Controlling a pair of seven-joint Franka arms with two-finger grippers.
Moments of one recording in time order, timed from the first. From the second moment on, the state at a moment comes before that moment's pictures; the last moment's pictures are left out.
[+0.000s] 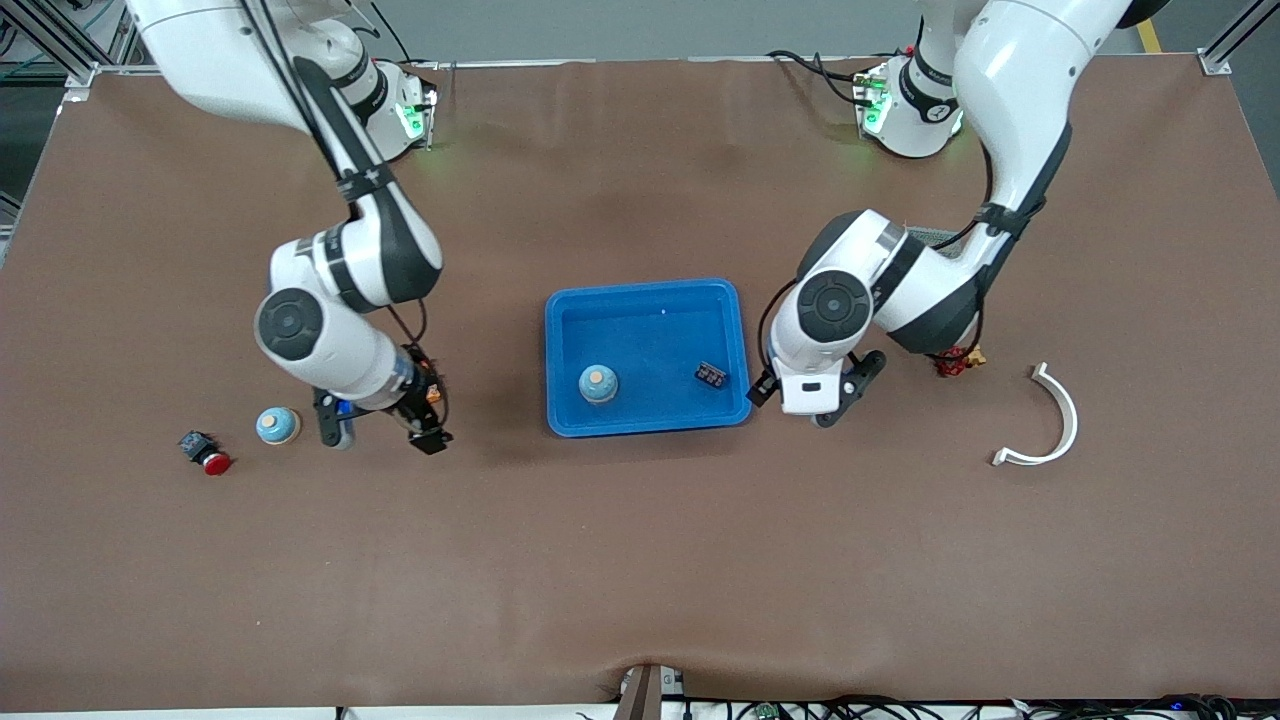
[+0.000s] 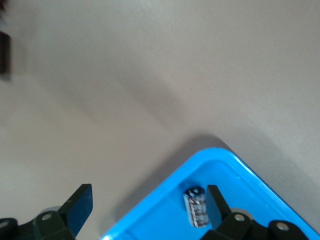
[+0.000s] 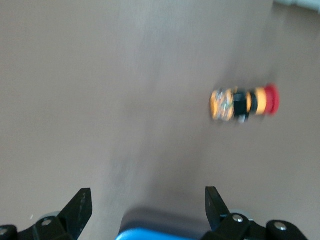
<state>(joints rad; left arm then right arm) -0.13 0.59 -0.49 -1.65 0.24 2.01 -1.53 0.34 0.43 0.03 -1.82 0.11 2.29 1.55</state>
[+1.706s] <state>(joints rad) -0.26 0.79 -0.48 -1.61 0.24 2.20 -1.80 0.65 0.64 0.02 -1.76 0.10 2.45 2.08</state>
